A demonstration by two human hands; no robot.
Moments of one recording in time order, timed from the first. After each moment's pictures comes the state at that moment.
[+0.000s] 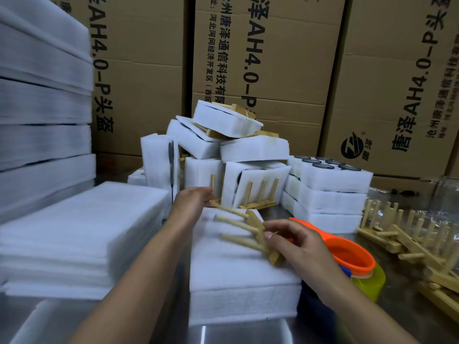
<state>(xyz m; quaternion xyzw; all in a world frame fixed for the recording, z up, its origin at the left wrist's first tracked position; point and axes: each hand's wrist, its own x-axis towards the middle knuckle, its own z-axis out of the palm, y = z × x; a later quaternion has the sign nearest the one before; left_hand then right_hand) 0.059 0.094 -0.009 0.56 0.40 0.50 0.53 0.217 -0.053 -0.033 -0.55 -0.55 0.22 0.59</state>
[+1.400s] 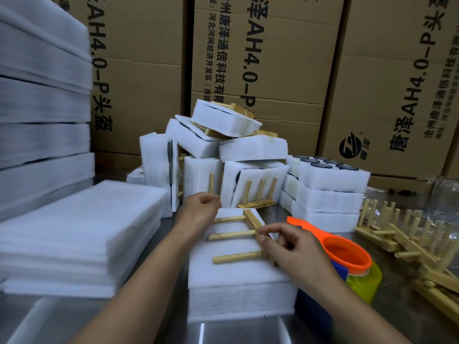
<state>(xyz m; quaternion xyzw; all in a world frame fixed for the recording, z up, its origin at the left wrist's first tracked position) 0.066 0.094 -0.027 0.65 0.45 0.47 0.39 0.218 -0.052 -0.040 -0.59 -0.60 0.12 0.53</state>
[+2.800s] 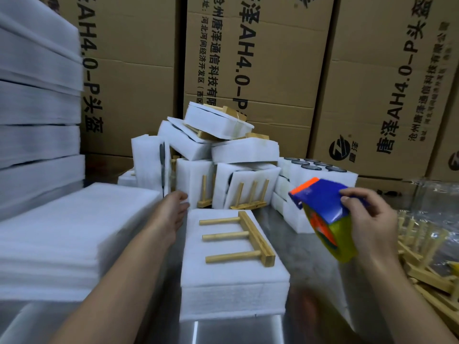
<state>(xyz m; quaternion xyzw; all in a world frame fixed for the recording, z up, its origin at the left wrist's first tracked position) 0.046 0.100 -0.017 0.43 0.42 0.50 0.63 0.294 -0.078 0.003 -0.56 -0.40 -0.07 0.72</state>
